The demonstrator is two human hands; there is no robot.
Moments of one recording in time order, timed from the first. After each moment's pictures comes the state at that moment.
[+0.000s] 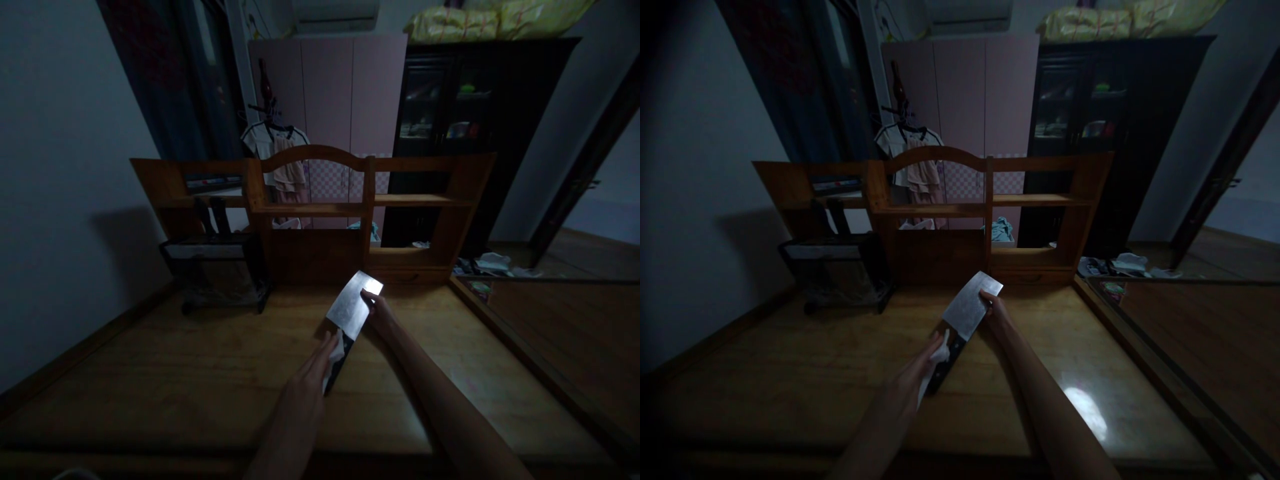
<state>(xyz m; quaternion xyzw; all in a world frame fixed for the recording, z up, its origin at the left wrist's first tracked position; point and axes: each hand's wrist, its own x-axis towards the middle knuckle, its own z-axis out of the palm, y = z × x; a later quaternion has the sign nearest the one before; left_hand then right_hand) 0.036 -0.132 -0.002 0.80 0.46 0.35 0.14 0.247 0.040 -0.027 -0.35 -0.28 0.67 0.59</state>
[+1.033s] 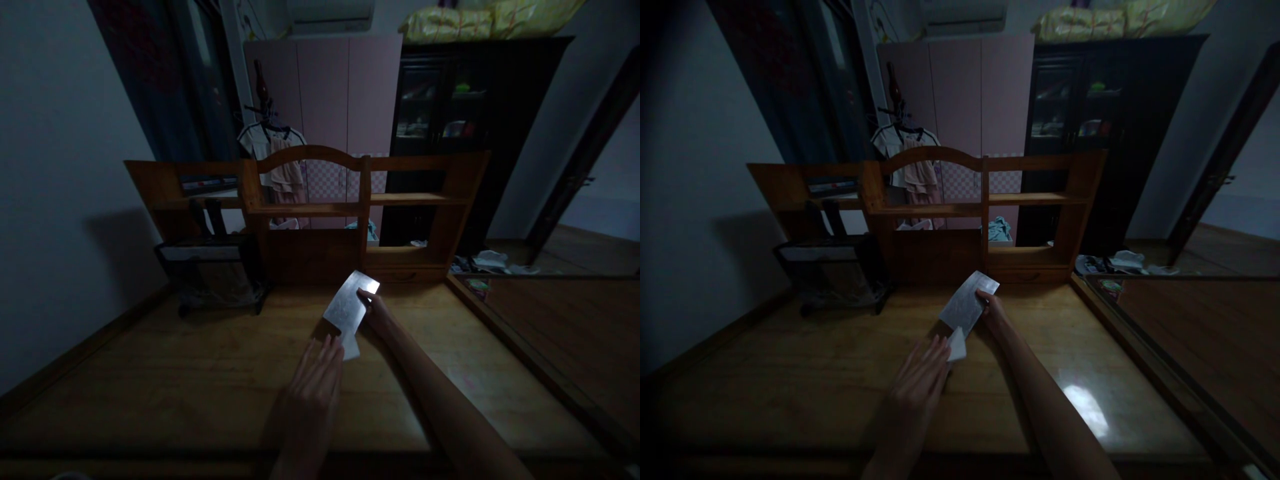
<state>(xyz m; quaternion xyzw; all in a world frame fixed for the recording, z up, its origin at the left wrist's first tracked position) 0.056 -0.135 -0.018 0.82 0.44 0.34 -0.14 0.245 0.040 -0.028 -0.34 -0.30 0.68 0.58</state>
